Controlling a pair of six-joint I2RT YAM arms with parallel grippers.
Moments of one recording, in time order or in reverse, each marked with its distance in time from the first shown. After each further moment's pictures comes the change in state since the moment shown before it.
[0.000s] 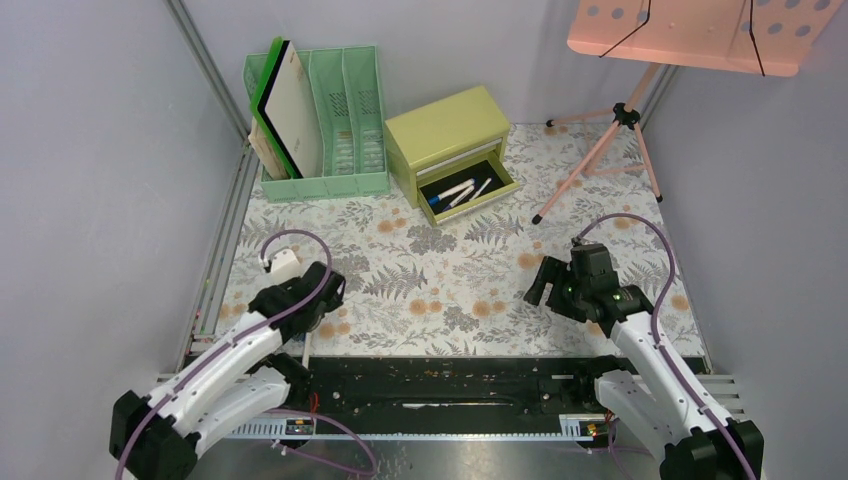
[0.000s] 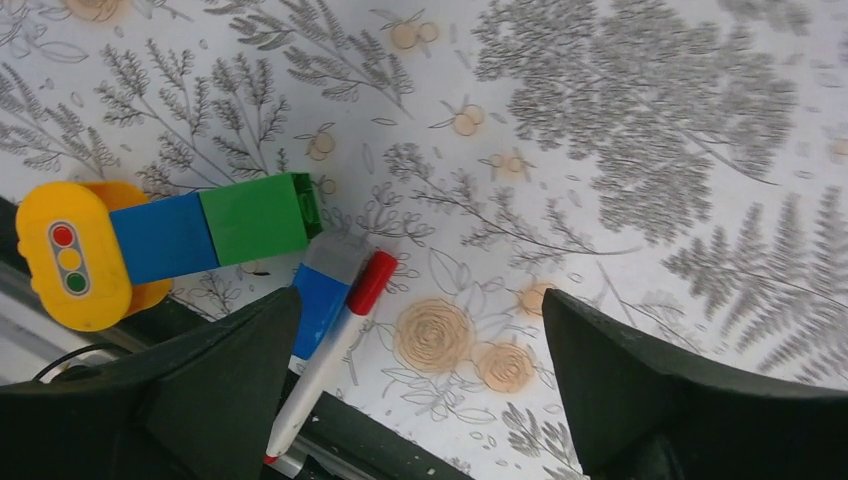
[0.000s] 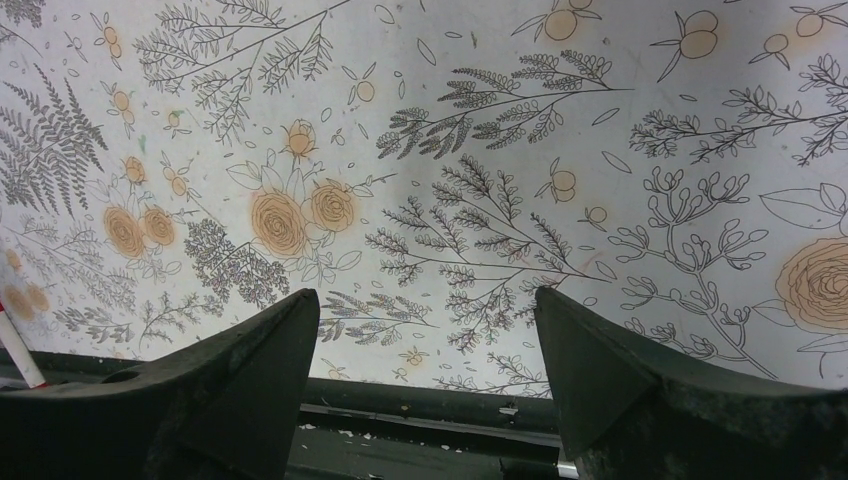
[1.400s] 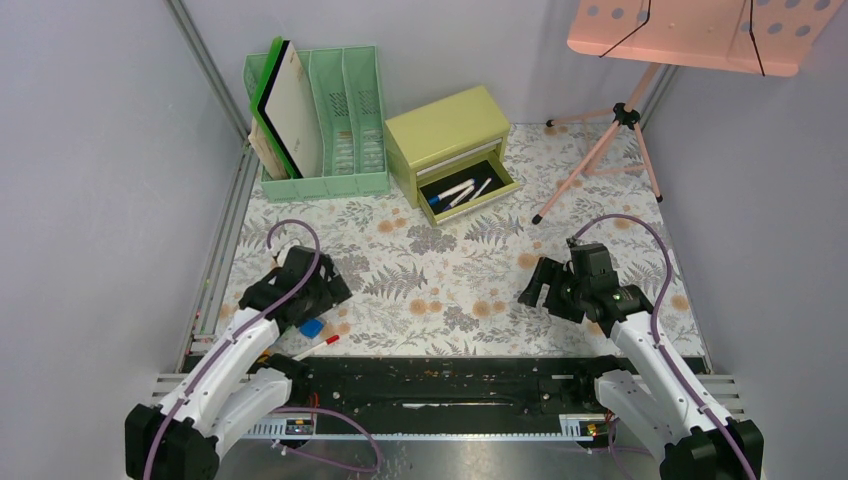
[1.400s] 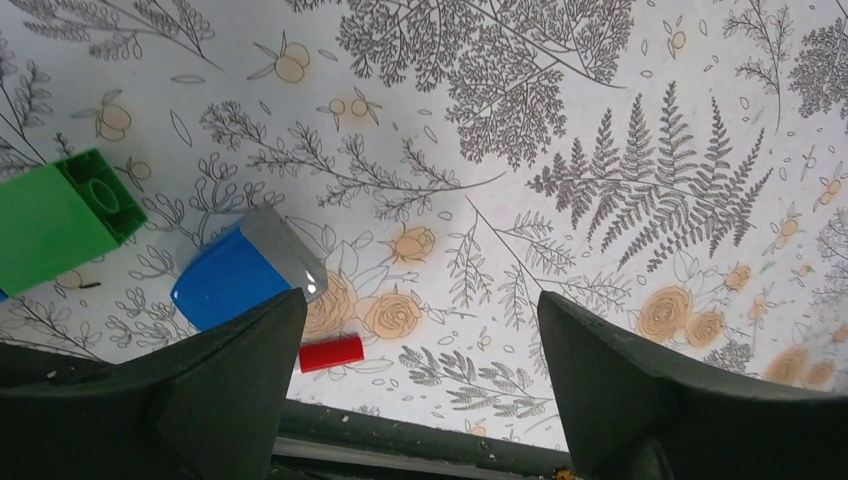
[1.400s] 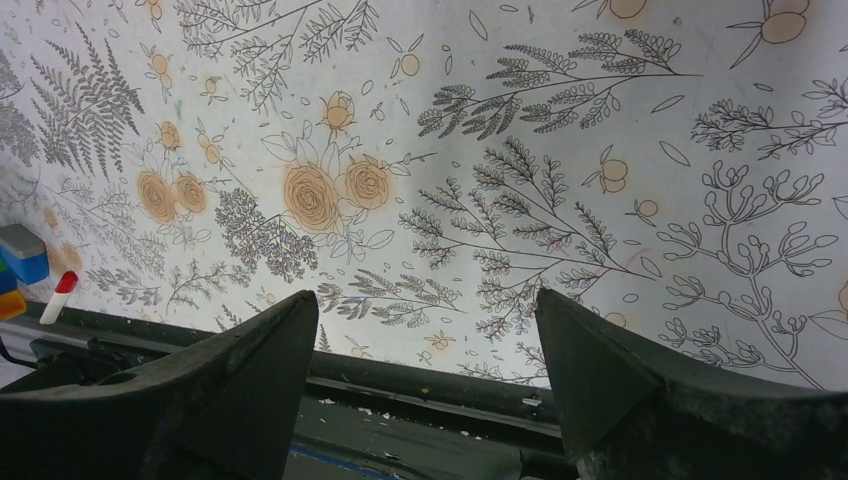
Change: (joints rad) left arm 0.256 0.056 0.006 0.205 0.457 0.251; right arm -0.001 0.006 -0.001 0.003 -0.088 -0.008
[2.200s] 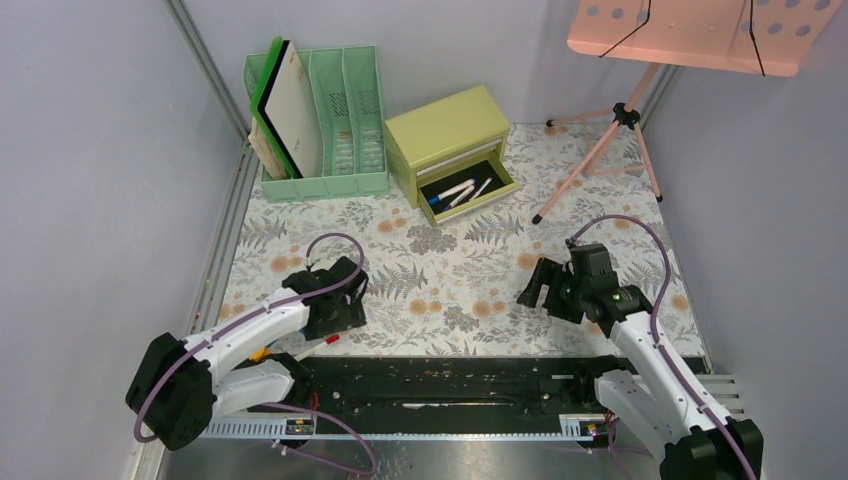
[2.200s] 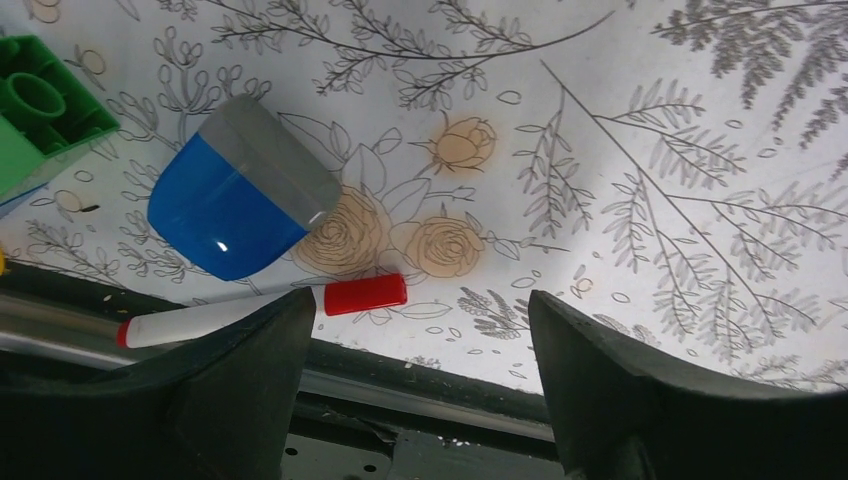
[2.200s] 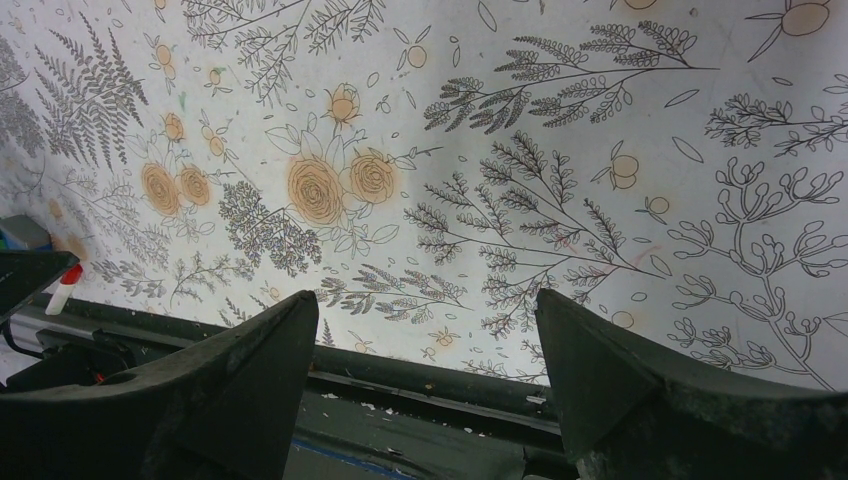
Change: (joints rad) left arm -0.289 0.238 0.015 -0.117 -0.086 -0.105; right arm 0.000 0.001 -0.006 0.006 -0.023 0.000
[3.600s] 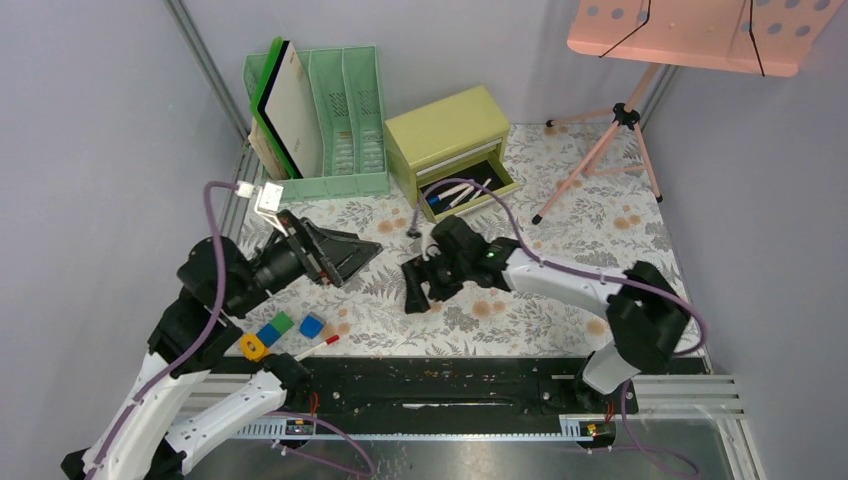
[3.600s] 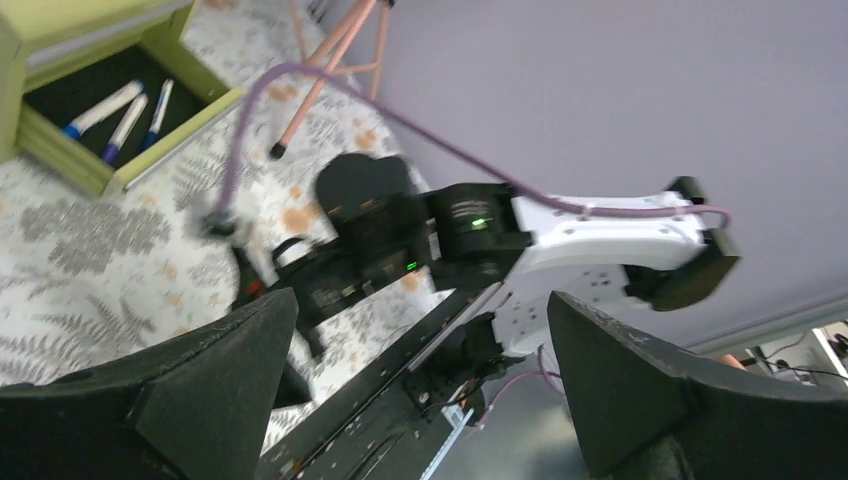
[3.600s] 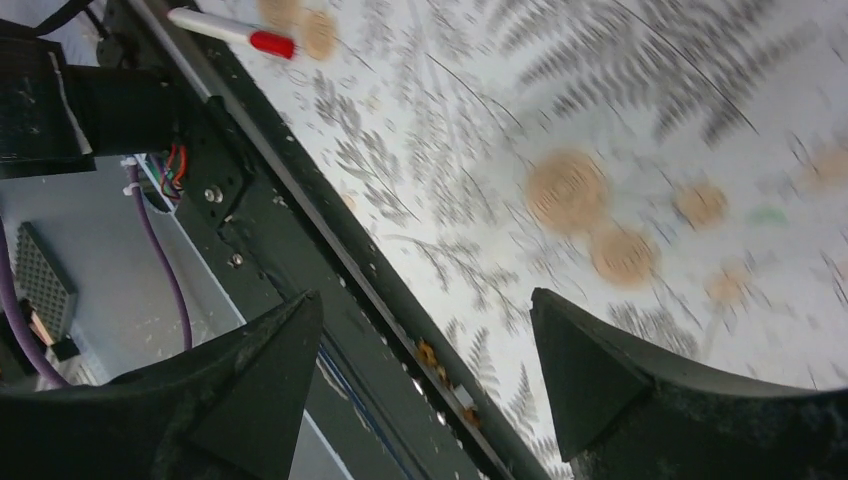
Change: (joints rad) left arm -0.029 -0.447 0.515 0.360 0.464 0.202; right arm 0.642 0.726 0.467 0.359 -0.159 -0.142
